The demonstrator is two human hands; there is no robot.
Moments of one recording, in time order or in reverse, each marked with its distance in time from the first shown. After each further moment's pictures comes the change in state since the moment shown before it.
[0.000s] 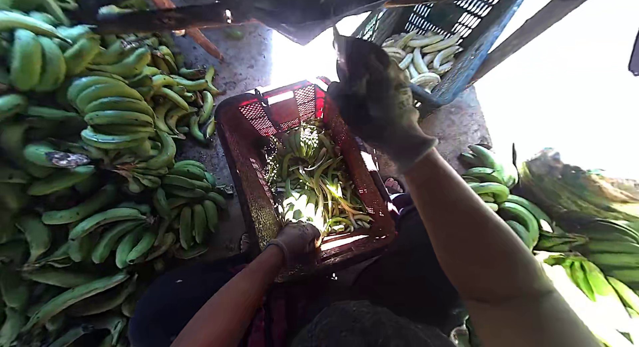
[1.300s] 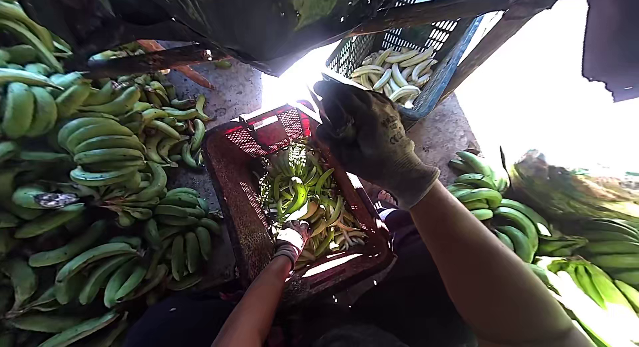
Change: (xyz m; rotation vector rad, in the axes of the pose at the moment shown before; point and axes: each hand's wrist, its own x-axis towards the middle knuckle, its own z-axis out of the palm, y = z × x) left_hand 0.077 -0.006 0.002 0.075 0.194 -0.497; right_hand -0.016 0.016 -0.035 -0.036 -0.070 -0.005
